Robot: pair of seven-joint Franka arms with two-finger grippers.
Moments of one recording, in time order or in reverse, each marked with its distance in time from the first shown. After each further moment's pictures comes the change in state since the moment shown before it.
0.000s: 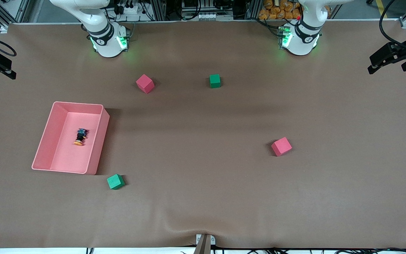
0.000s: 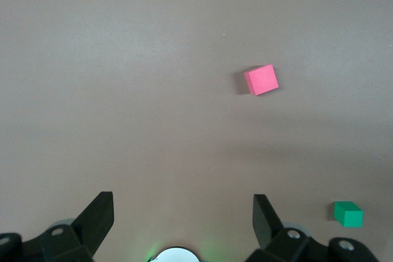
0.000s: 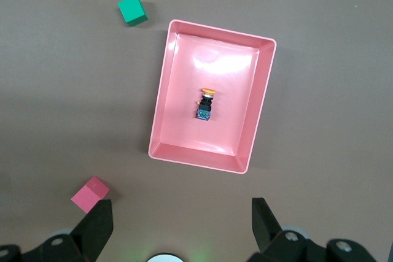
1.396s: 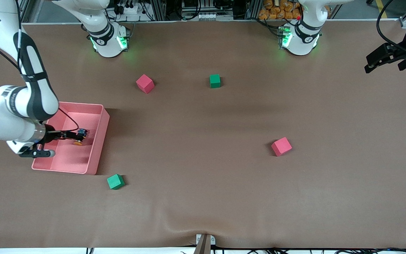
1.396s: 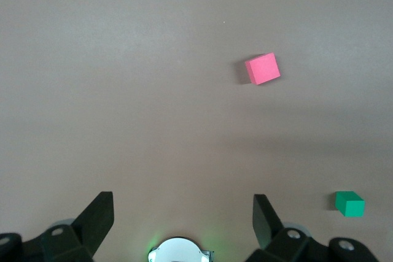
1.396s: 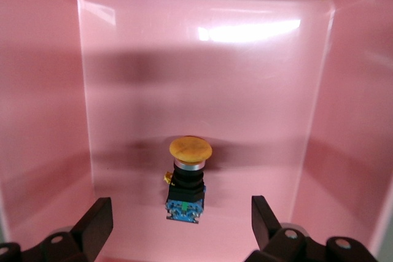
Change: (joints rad) left arm -0.002 0.004 -0.004 0.000 0.000 -0.031 0.003; right arm -0.091 0.418 0.000 -0.493 0.078 0.787 0.001
